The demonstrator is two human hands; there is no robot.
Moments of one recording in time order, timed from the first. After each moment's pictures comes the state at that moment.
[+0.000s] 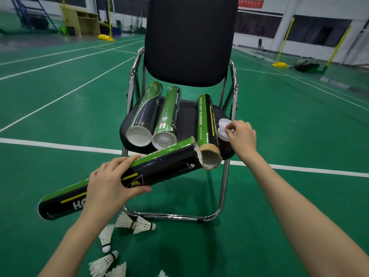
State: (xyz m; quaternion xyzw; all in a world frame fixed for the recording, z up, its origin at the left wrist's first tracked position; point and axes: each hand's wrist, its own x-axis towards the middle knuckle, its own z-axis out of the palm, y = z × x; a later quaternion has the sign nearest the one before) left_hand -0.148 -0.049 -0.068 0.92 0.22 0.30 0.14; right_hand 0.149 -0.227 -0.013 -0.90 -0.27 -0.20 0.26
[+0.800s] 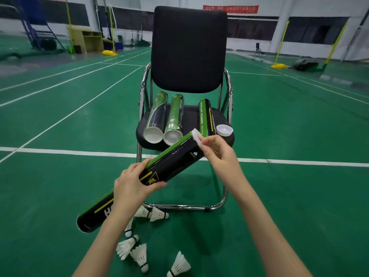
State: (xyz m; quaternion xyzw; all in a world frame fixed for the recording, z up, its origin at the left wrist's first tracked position) left_hand -0.197 -0.094 -0.053 0.88 0.27 0.29 0.27; right_hand -0.065 -0.268 0.017 -0.69 -0.37 0.06 0.62
